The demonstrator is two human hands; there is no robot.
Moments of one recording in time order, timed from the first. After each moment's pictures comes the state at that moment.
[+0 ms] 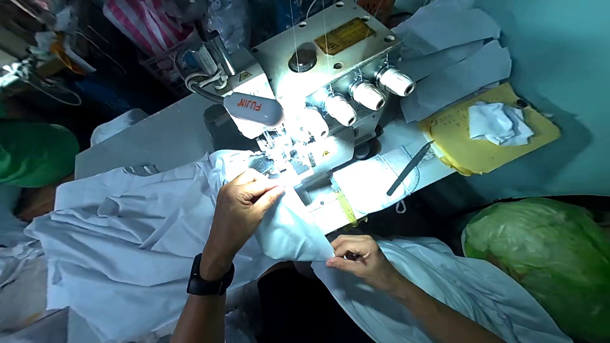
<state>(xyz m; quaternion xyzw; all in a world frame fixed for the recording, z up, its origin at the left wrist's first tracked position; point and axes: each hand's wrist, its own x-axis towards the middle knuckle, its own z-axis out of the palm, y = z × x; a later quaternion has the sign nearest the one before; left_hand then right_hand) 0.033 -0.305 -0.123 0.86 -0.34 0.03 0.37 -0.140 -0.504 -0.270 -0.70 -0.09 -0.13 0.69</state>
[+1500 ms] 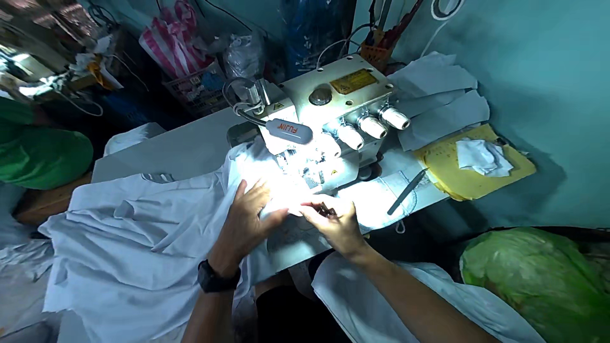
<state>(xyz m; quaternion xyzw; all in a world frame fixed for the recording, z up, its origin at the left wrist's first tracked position) 0.039 -0.284 -0.142 0.86 -0.40 0.09 0.30 -0.034 -0.470 -0.188 -0.71 -0.04 -0.28 0.64</state>
